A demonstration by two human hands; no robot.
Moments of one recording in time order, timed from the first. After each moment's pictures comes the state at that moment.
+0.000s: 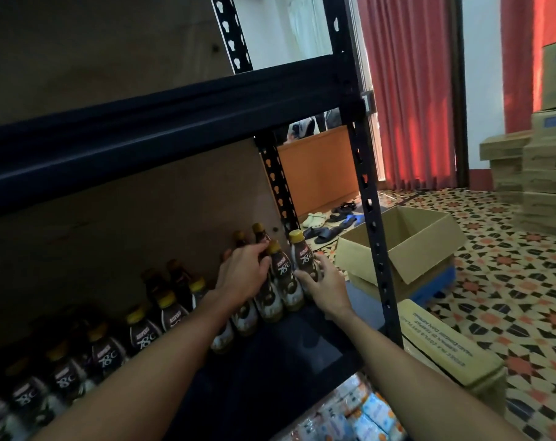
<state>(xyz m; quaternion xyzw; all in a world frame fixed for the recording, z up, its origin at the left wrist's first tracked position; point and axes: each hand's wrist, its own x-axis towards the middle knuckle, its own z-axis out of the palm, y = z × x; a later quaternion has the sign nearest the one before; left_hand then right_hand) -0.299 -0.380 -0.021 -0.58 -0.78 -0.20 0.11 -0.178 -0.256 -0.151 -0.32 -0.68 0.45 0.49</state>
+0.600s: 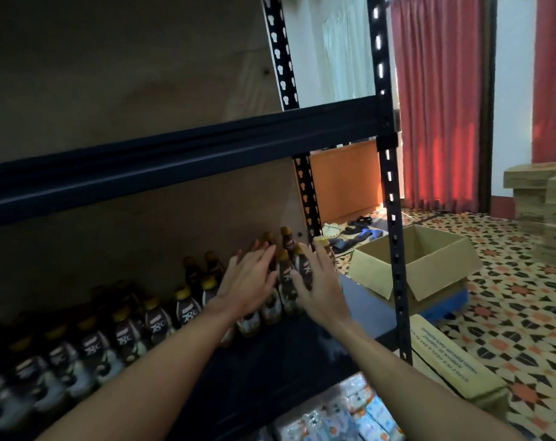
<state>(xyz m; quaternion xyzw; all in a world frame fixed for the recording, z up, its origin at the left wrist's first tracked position) -0.300 -0.454 -0.007 -0.61 -0.77 -0.09 0.19 -0.181 -0.341 -0.102 -0.23 -0.77 0.25 0.54</state>
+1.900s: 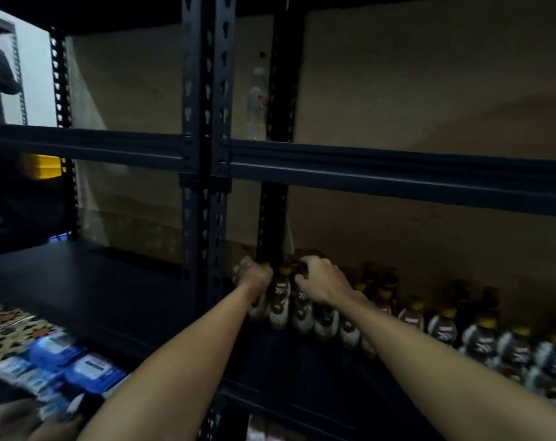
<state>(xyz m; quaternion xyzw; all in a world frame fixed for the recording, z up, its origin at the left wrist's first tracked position) -0.596 -0.879 -0.011 0.00 -0.85 -0.52 0.03 -0.504 -0.736 0.024 -0.04 -0.98 0.17 0.13</state>
